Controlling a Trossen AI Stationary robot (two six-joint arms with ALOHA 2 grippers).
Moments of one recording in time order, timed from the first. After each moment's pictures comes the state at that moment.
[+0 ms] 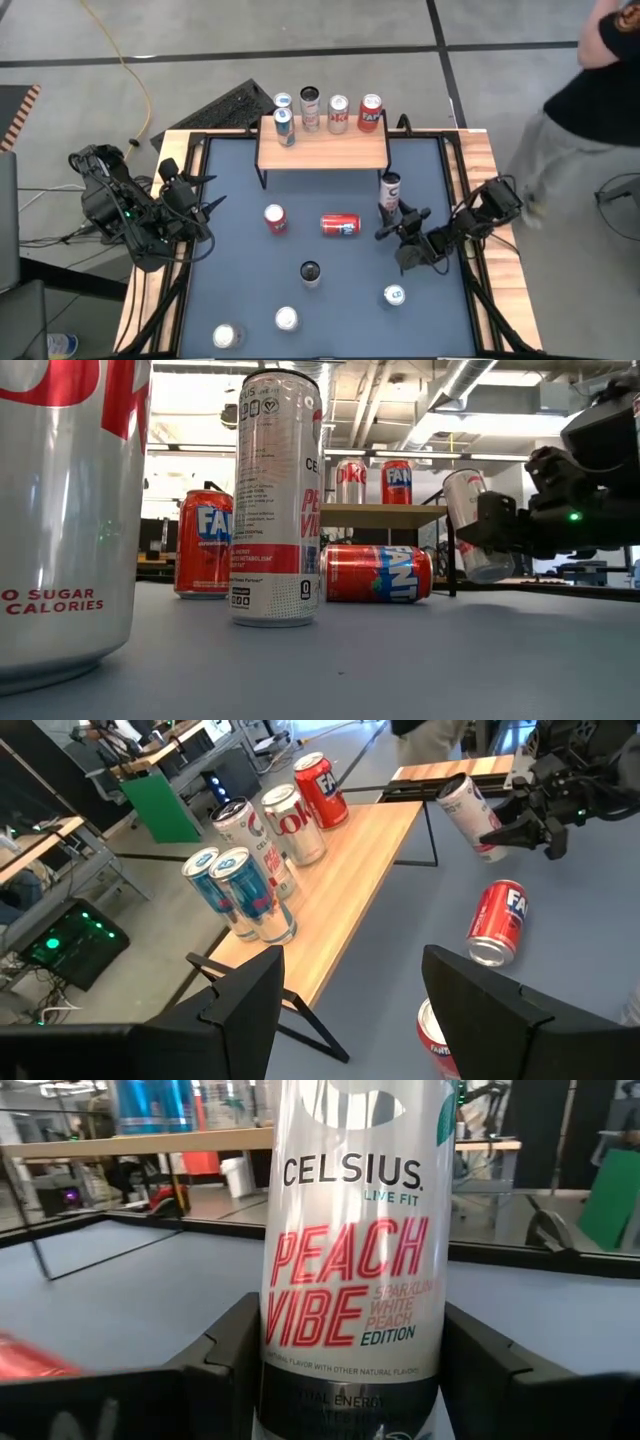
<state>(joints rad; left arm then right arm) -0.81 1.11 1.49 -1.55 -1.19 -0.83 0.44 1.81 0.28 0.90 1.57 0.73</state>
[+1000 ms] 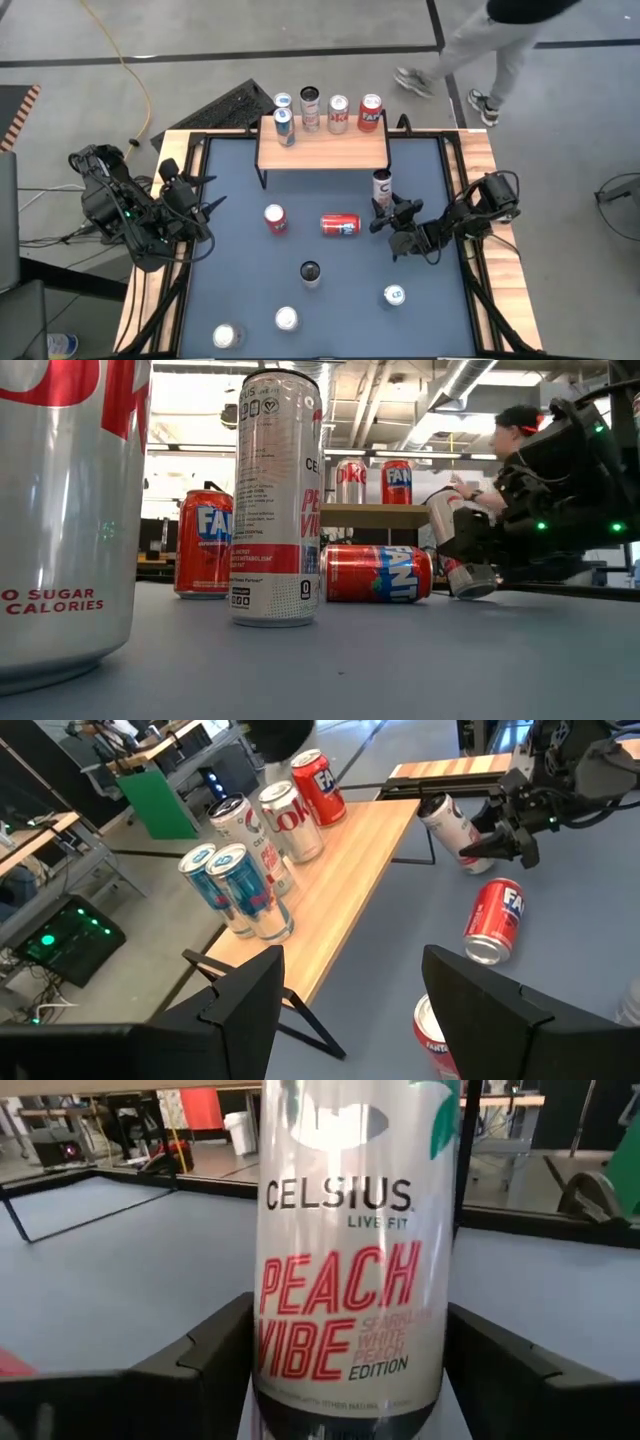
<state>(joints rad) -0.81 1.11 1.49 -1.55 -1.18 -0.84 0.28 1.81 0.28 0.91 1.34 0.70</state>
